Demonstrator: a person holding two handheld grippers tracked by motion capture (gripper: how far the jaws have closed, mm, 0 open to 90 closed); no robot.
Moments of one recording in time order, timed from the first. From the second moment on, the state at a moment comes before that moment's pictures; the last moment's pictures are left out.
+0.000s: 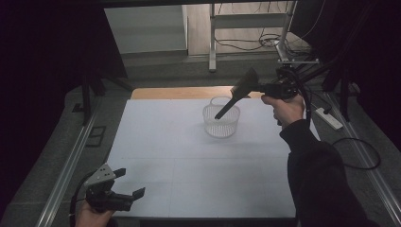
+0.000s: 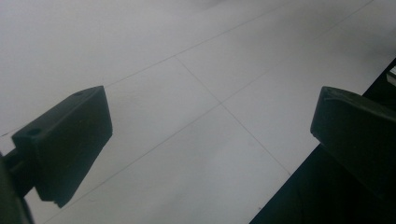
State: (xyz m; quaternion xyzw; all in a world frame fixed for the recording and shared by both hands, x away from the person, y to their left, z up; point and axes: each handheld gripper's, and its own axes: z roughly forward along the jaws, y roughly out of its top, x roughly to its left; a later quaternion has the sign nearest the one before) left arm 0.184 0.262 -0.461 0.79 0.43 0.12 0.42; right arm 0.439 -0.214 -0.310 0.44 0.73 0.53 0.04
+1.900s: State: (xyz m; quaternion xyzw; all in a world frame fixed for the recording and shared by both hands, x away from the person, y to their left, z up) left arm 0.186 0.263 -0.461 0.79 0.44 0.11 0.42; right arm 0.479 -0.182 -0.390 0.48 0.74 0.48 0.04
